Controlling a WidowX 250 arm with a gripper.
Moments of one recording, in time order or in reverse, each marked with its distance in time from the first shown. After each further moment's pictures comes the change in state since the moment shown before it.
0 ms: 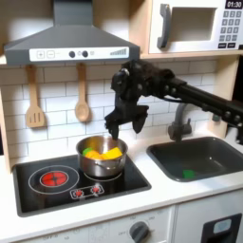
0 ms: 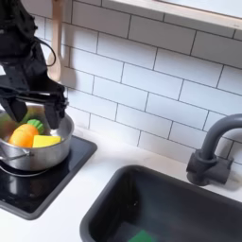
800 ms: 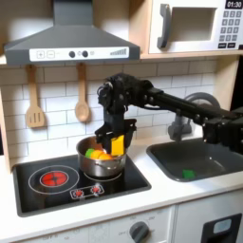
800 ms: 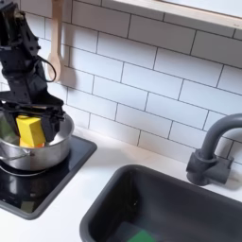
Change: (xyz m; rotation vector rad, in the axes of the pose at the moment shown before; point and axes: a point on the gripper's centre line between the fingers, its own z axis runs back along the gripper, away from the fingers) arm 0.005 0.013 -0.052 0.009 0.173 0.025
